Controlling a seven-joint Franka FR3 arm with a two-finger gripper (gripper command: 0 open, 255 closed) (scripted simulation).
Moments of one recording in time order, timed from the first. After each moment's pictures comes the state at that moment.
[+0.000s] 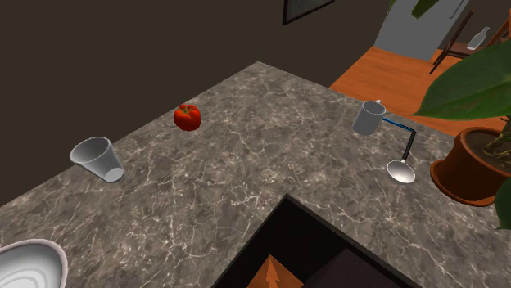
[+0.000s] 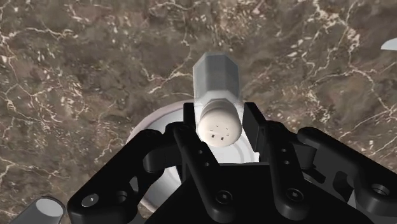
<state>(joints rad) 0.57 0.53 0.32 -1.40 -0.29 1.86 0.71</state>
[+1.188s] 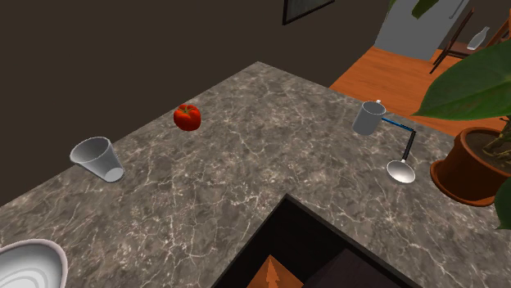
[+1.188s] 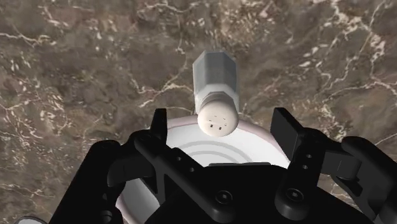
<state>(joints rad) 0.57 0.56 0.31 -1.46 -0.31 1.95 0.73</state>
